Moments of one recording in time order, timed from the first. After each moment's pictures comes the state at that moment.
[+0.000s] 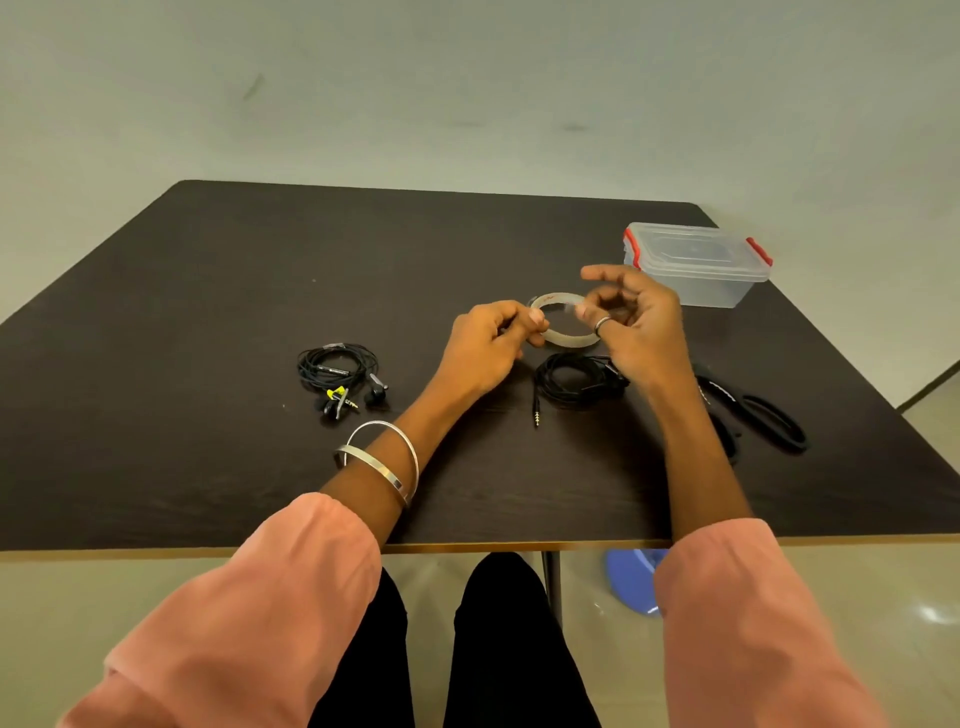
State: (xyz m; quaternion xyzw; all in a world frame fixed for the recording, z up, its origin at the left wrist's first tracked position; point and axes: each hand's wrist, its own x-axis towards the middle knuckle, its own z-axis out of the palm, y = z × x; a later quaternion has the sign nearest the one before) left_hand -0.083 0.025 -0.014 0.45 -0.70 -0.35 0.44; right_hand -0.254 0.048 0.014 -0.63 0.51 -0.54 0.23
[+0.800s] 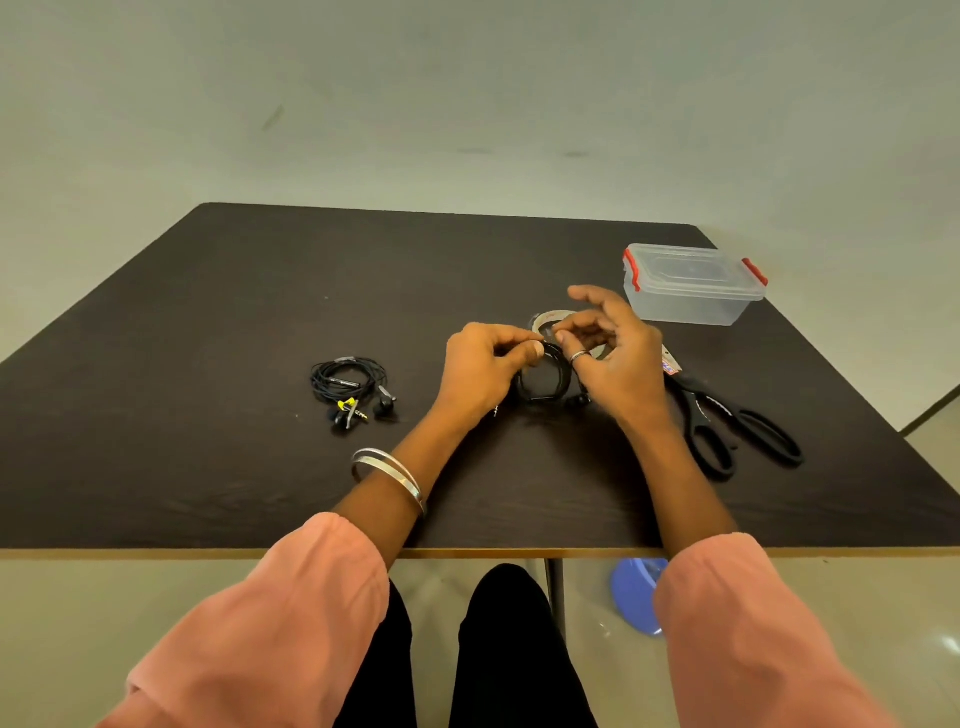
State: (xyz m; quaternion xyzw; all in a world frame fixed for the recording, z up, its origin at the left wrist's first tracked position) left_hand -0.081 0.039 -0.007 0.48 -0.66 -0.34 0.46; right_hand -0.237 0.055 0.003 -0.69 0.47 -0.54 0.10
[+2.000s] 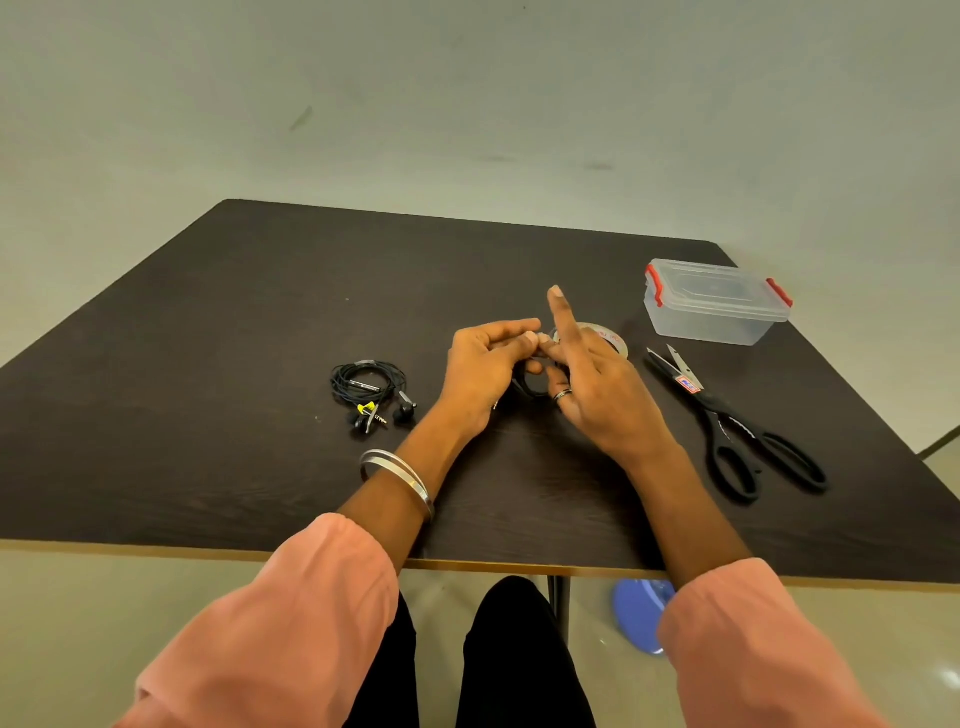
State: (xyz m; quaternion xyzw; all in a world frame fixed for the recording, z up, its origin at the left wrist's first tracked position) left_hand -0.068 0.030 -0.009 0.41 -0.49 -0.54 0.55; right_hand -0.216 0.055 -0.006 -0.84 0.41 -0.34 -0.11
